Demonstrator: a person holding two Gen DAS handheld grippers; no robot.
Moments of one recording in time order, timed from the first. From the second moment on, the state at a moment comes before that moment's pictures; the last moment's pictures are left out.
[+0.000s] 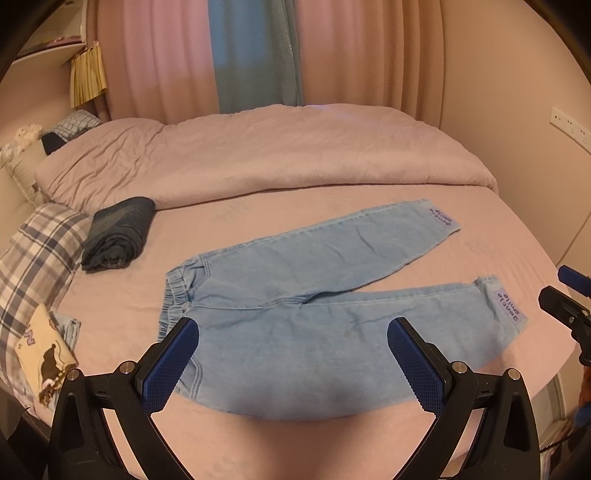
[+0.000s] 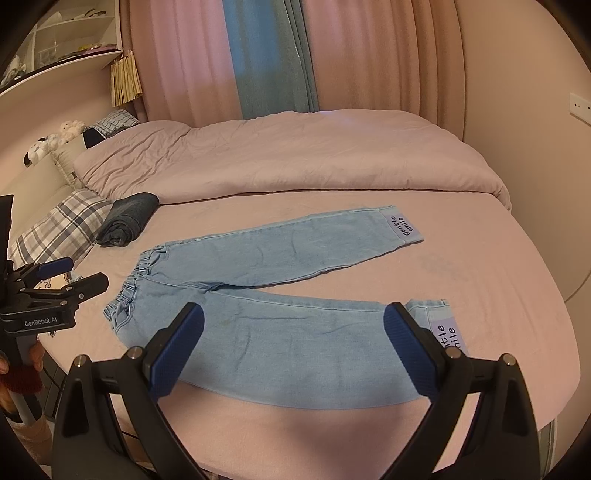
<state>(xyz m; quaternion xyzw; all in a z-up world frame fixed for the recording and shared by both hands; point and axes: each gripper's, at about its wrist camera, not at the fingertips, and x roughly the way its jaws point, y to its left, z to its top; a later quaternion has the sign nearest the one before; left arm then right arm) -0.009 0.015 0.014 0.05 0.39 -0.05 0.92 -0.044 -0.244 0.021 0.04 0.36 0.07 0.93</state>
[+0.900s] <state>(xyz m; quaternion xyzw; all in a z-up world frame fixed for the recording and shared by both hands) -0.009 0.013 0.014 0.05 0.38 -0.05 0.92 -0.047 -0.244 0.023 0.03 0.35 0.07 0.93</state>
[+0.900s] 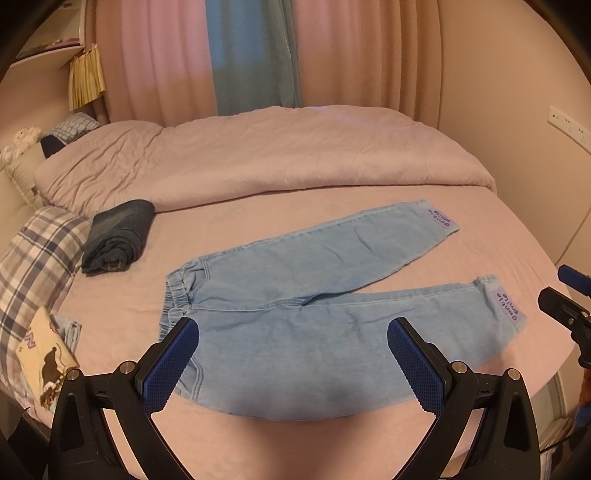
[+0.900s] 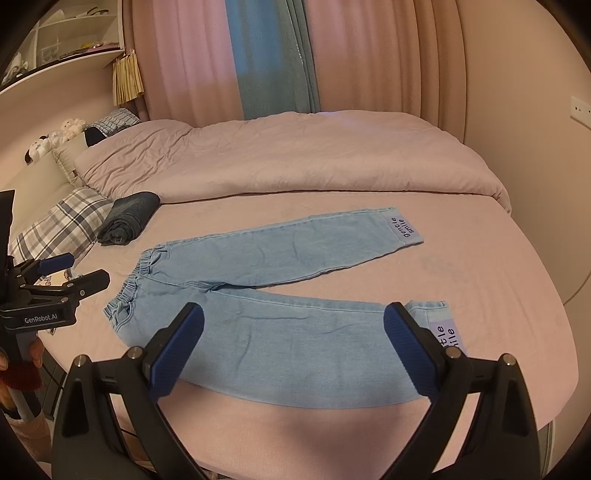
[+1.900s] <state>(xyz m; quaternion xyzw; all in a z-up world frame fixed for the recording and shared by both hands) -0.008 0.018 0.014 0.02 0.39 -0.07 0.92 -0.047 -0.247 0.022 0.03 0.36 0.07 0.93</state>
